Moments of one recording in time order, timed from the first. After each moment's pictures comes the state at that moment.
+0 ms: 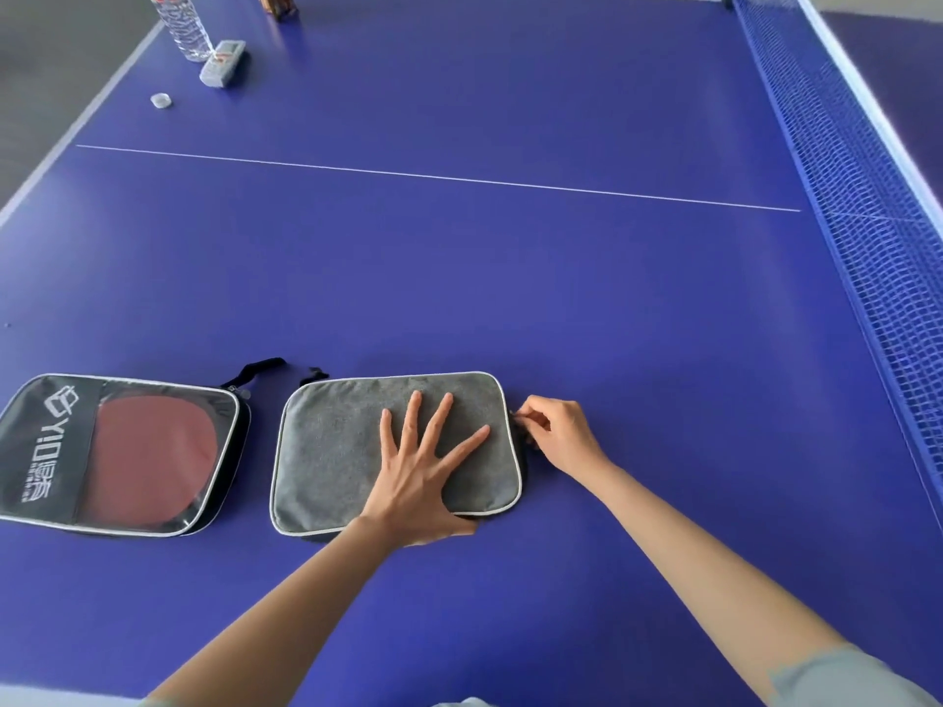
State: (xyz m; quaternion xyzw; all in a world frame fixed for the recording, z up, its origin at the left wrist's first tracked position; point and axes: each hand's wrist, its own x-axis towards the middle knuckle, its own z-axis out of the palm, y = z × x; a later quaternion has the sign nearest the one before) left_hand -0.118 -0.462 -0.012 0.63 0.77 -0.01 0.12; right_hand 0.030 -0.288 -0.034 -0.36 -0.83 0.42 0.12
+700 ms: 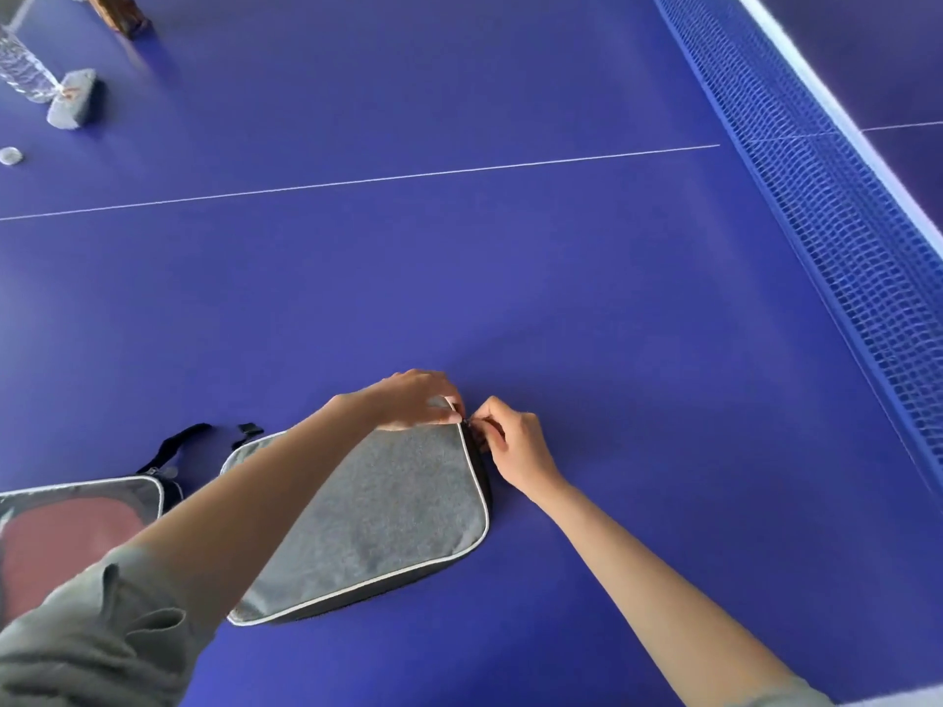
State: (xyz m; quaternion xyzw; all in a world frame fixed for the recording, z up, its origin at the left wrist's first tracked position) left_hand -0.164 -0.312 0.020 0.65 0.62 -0.03 0.43; right_hand 0.026 -0.307 -0.044 -0.43 -0.75 0.45 0.22
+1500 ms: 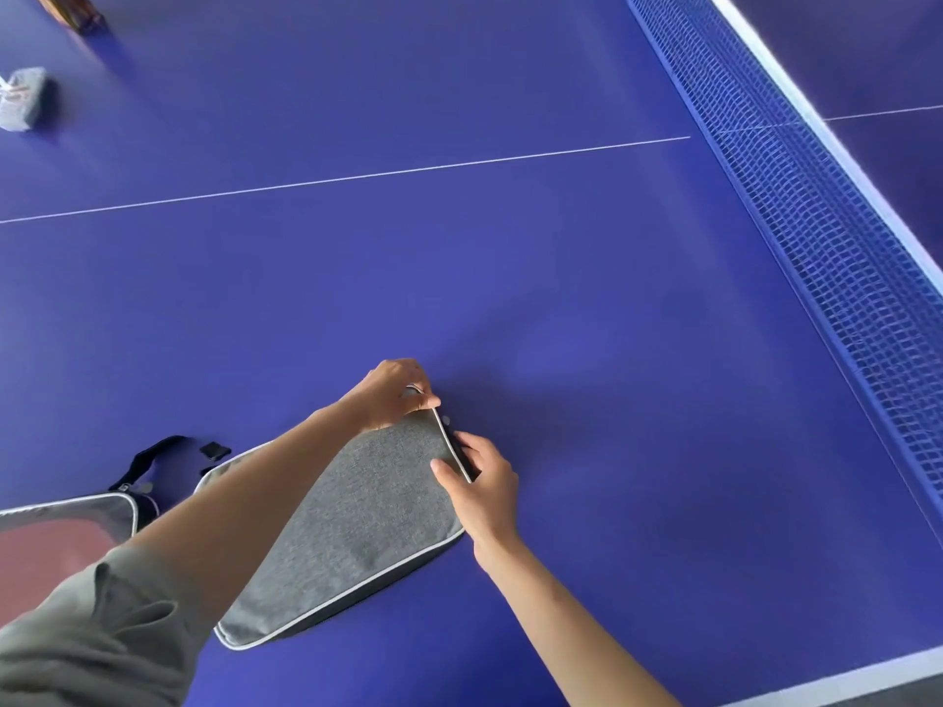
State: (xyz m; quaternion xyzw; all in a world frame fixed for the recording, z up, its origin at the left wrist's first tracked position) left_hand -0.168 -0.307 -0.003 0.64 0.66 0.10 0.39; right_hand 0.009 -0.374 -0.018 -0.60 -0.46 0.59 0.28
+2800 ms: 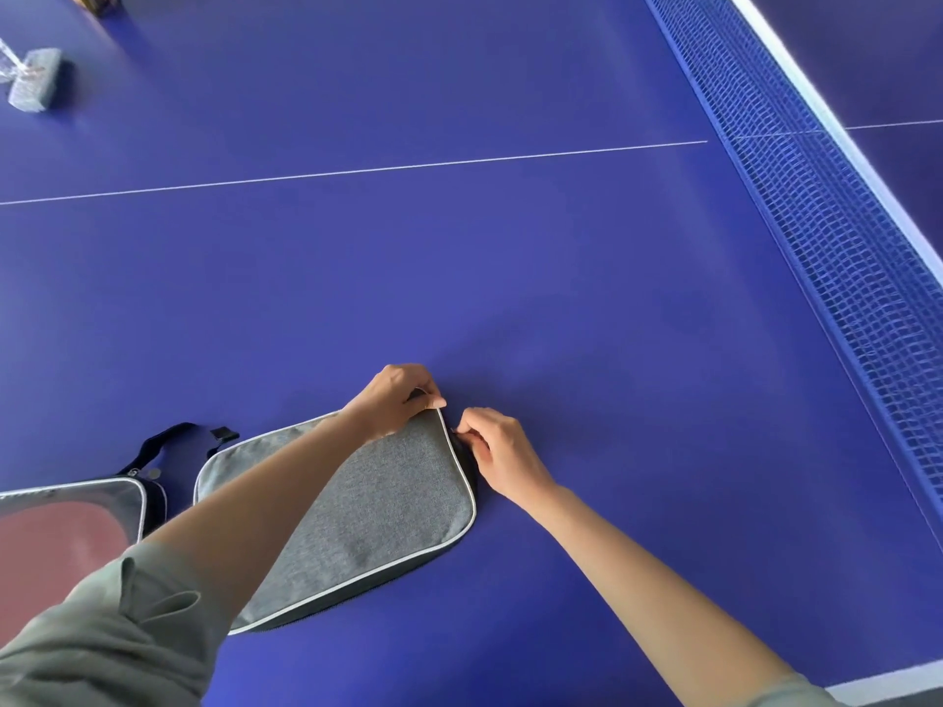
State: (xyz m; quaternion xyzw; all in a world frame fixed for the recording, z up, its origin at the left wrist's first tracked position) left_hand -0.169 -0.321 -0.015 0.63 0.67 0.16 0.36; right_hand 0.026 -0.313 -0.037 -0.38 -0.81 0.41 0.18
